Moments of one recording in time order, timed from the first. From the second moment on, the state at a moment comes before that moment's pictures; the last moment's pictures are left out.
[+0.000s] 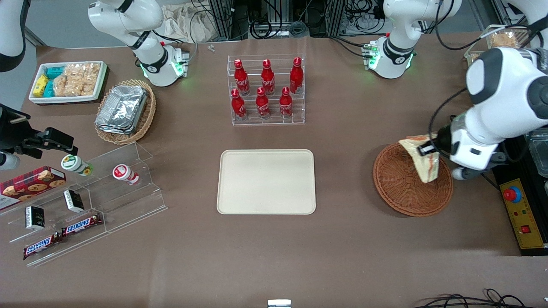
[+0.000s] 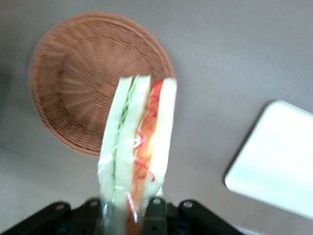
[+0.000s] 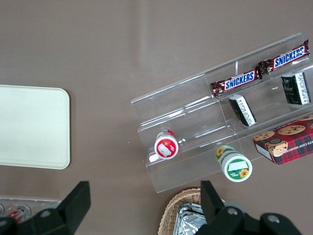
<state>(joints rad) -0.05 0.10 -0.14 -1.79 -0.10 1.80 -0.50</state>
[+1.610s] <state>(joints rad) -0.36 0.73 -0.37 -1.61 0.41 2.25 -0.96</state>
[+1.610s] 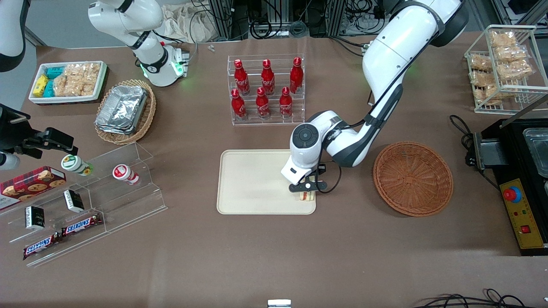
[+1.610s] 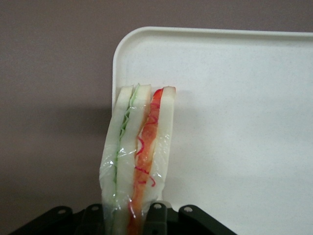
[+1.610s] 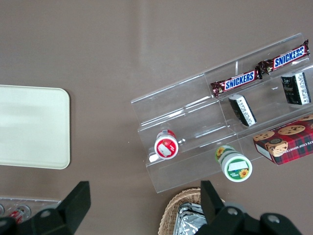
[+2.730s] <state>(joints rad) -0.22 0.43 -0.37 -1.56 0.24 2.02 -0.93</state>
